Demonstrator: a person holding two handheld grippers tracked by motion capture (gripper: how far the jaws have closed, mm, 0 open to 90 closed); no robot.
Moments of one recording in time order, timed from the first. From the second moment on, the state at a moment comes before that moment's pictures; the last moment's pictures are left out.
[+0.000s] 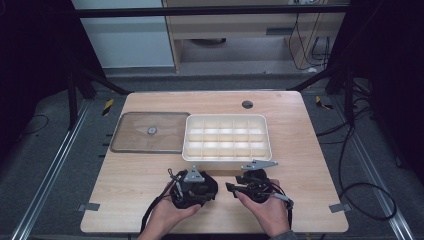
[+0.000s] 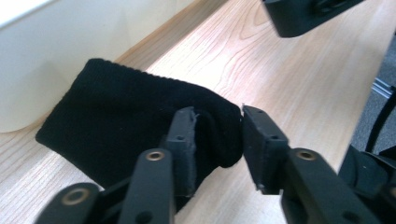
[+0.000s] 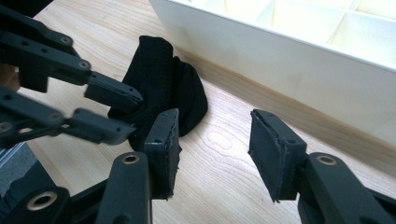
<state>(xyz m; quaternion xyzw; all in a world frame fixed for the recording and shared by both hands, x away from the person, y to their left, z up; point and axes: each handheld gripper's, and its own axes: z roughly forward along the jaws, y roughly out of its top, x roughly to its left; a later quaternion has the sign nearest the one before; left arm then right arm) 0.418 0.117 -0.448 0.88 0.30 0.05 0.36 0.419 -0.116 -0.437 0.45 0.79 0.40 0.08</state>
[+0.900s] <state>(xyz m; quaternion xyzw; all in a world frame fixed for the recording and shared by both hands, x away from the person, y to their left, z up) 0.406 0.233 -0.433 0.82 0.40 0.15 0.38 0.440 -0.060 -0.434 0.46 0.80 0.39 0.04</state>
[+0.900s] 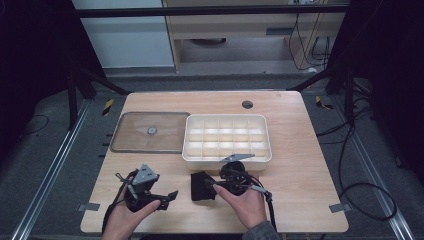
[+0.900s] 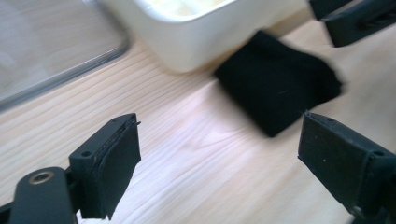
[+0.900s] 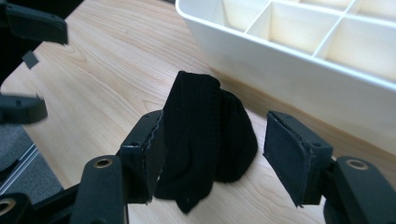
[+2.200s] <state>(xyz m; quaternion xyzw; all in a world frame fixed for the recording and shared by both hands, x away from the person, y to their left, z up) 0.414 0.303 -0.484 0.77 0.48 0.19 0.38 0.463 -0.021 -0.482 0.47 0.82 0.33 0.01</state>
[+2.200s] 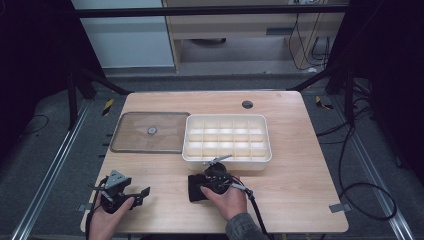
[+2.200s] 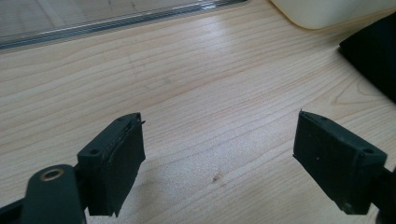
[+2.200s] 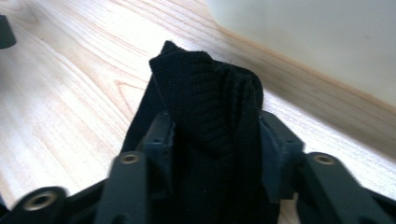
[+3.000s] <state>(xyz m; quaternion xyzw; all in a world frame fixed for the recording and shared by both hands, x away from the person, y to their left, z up) 0.420 0.313 -0.498 0.77 0.52 0.20 0.33 0.443 -0.119 -0.382 0.46 0.79 0.39 0.08</state>
